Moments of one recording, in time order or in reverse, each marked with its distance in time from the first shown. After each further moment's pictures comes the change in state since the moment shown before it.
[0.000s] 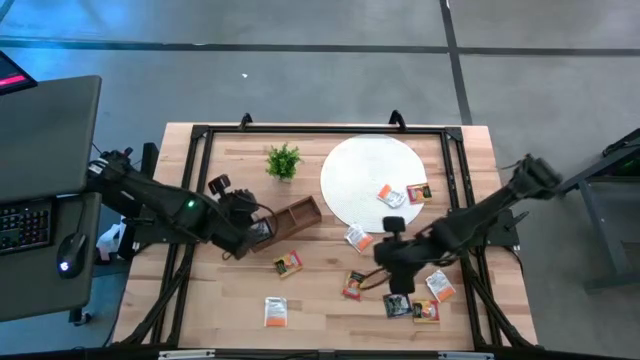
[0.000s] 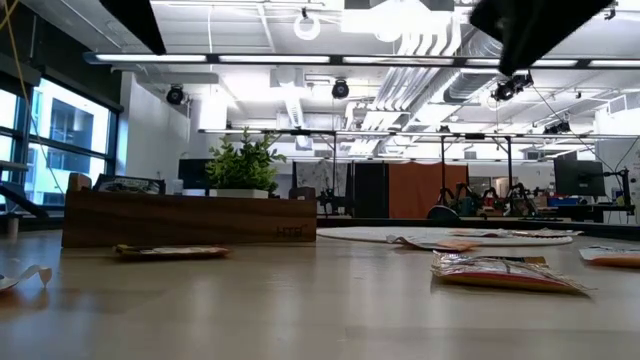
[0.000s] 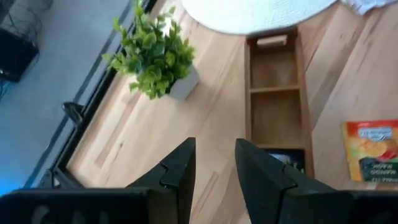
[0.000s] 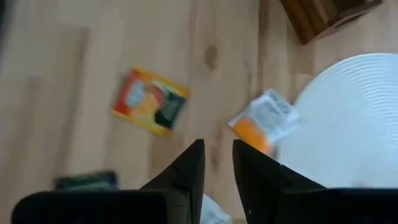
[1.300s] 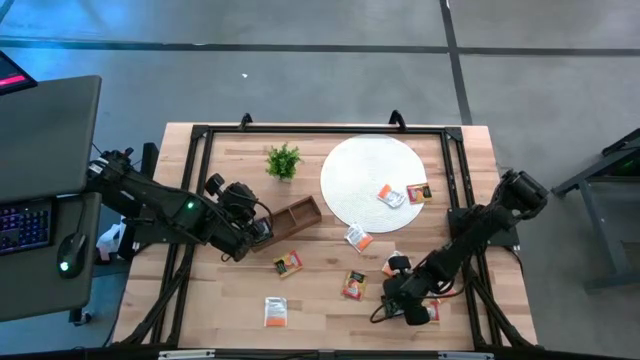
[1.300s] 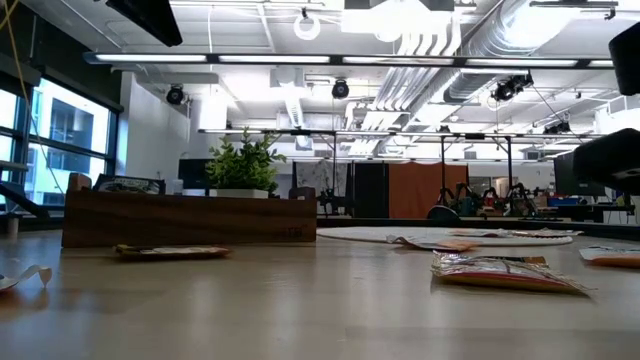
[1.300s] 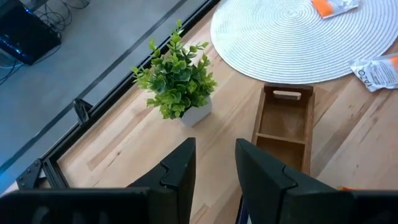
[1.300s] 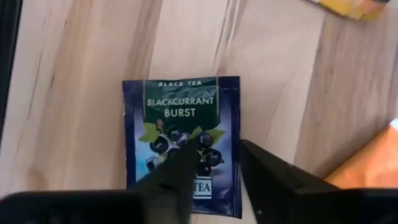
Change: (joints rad) left arm -0.019 0.000 0.000 0.004 -0.149 -0.247; right arm 0.189 0.259 -0.360 0.489 -0.260 0.154
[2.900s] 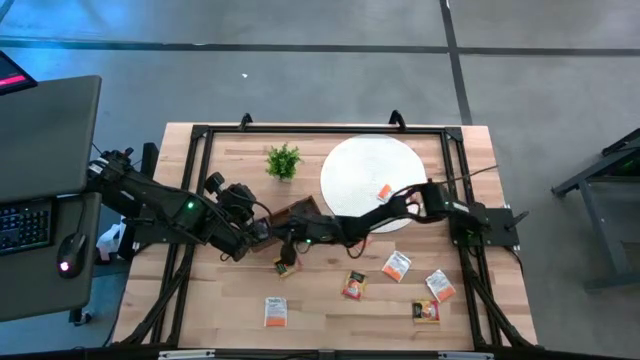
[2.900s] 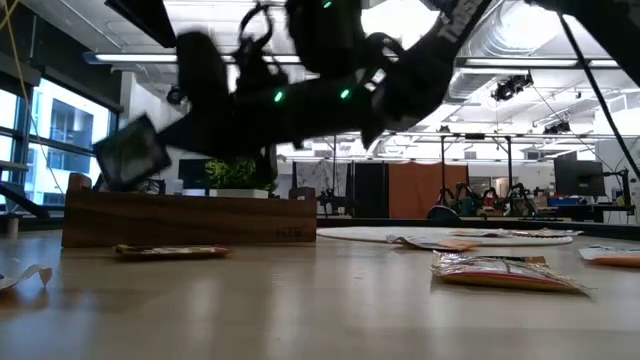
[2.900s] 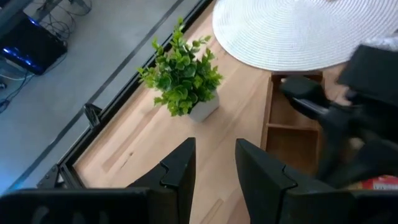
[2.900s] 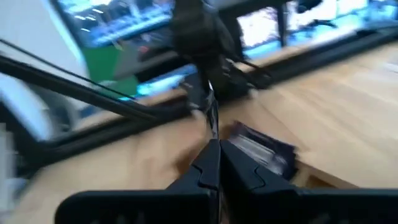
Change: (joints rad) left arm 0.000 0.000 -0.001 -0.035 0.012 0.062; right arm -0.583 0.635 0.625 1.126 0.196 -0.202
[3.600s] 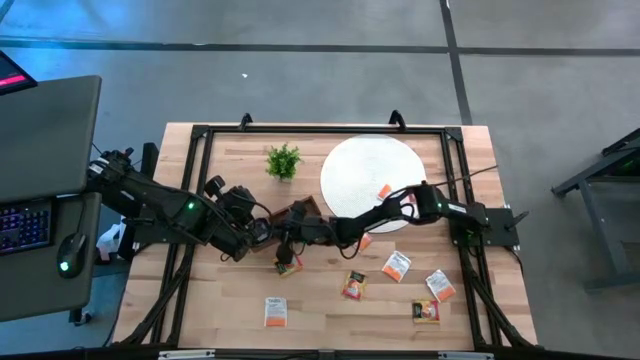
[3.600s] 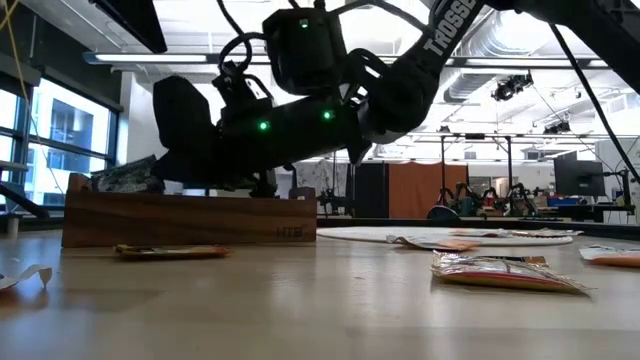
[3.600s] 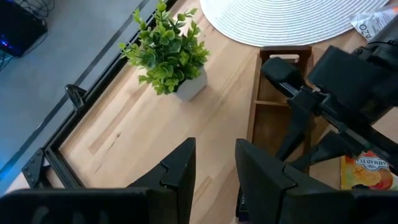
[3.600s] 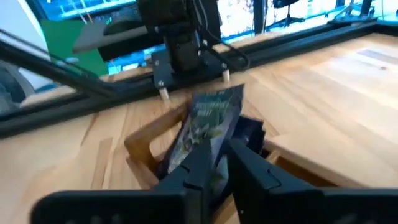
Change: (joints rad) left arm 0.000 0.003 0.000 -0.003 0.098 -0.006; right arm -0.004 0.060 0.064 -0.089 0.055 -0.072
